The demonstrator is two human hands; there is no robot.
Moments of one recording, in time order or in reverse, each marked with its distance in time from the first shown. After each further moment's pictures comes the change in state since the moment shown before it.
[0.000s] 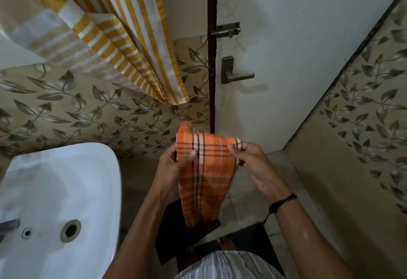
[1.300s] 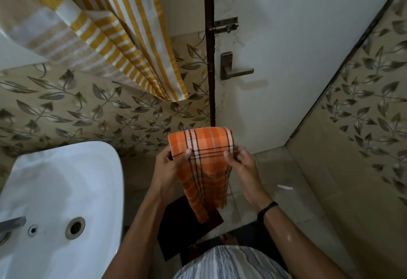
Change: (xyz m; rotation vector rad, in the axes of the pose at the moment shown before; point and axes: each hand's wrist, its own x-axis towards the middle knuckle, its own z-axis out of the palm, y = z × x) left_hand 0.003 -0.018 -0.012 0.039 0.097 0.036; right_hand -0.008 0.055 0.019 0.133 0.191 -0.055
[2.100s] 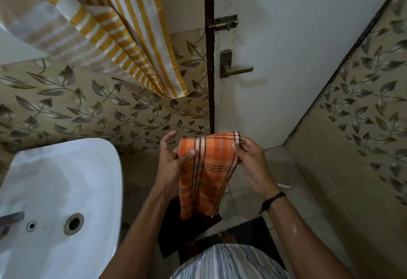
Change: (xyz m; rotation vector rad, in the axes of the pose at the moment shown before) left_hand -0.005 -0.005 0.010 -0.211 -0.020 -0.062; right_hand 0.012 -0.017 -0.013 -0.046 0.033 -0.040
